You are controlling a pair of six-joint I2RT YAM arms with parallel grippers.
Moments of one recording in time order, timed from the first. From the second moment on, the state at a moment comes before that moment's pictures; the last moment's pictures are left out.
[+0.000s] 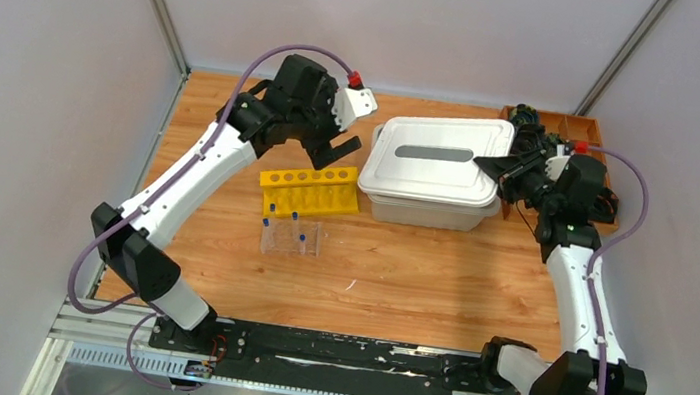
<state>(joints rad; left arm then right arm) -0.56 1.52 1.68 -0.82 0.14 0.57 -0.12 1.07 0.87 -0.08 -0.64 1.10</state>
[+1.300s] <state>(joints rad) -0.56 1.73 1.64 -0.65 0.19 0.49 -0.13 1.41 1.29 -0.66 -0.38 0.57</state>
